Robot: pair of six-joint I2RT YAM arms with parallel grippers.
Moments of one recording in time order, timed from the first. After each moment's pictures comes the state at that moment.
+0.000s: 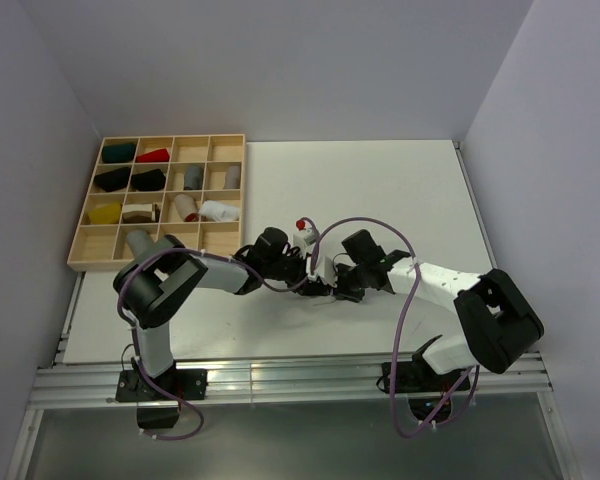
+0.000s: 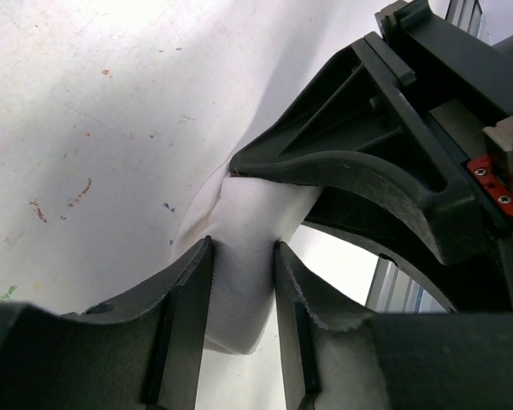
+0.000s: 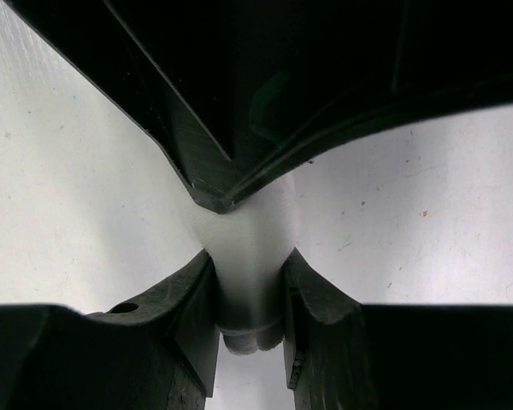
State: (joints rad) left arm -0.79 1.87 0.82 0.49 0.61 -0.47; right arm 0.58 1.40 0.64 -0.33 -0.38 -0.81
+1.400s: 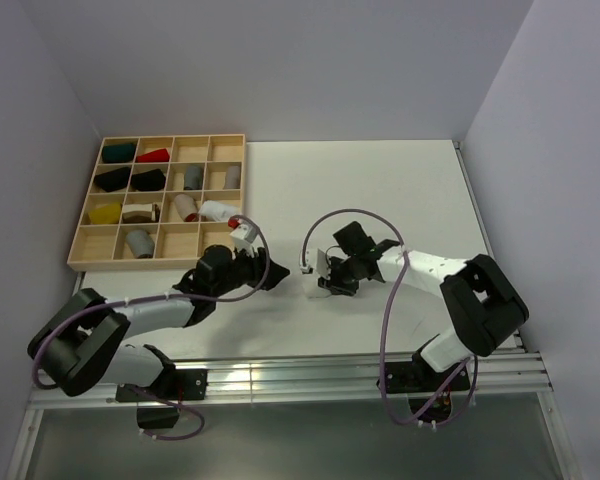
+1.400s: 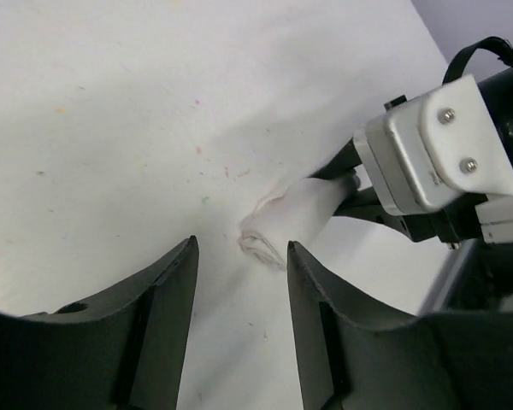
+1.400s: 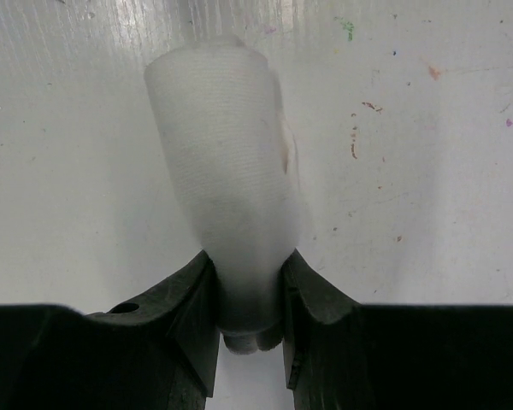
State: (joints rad) left arm -0.67 1.37 0.41 0.64 0.27 -0.53; right arm 0.59 1.50 0.74 -0.37 -0.36 -0.80
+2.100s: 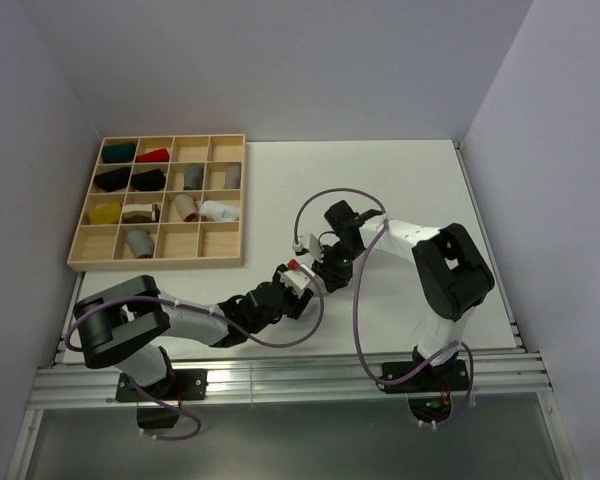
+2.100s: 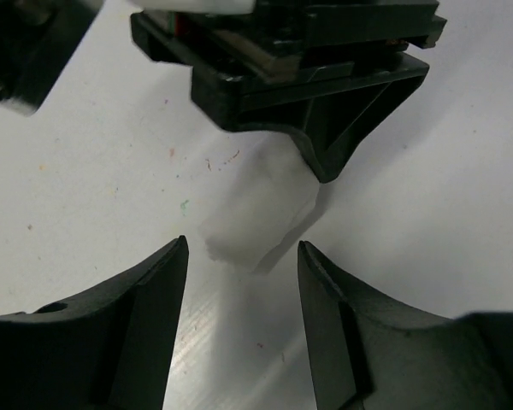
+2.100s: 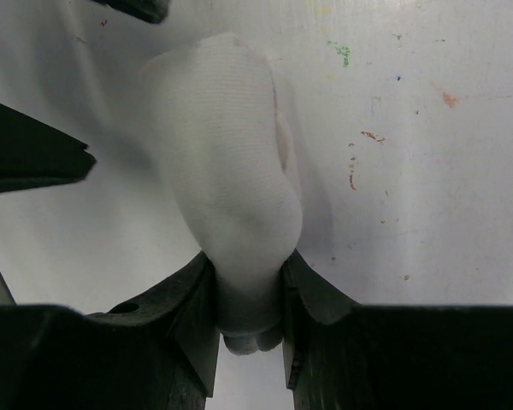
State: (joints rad) left arm -1.13 1.55 0.46 0.74 -0.34 -0.07; right arm 0.53 1.77 1.05 -0.69 -0.50 -0.80
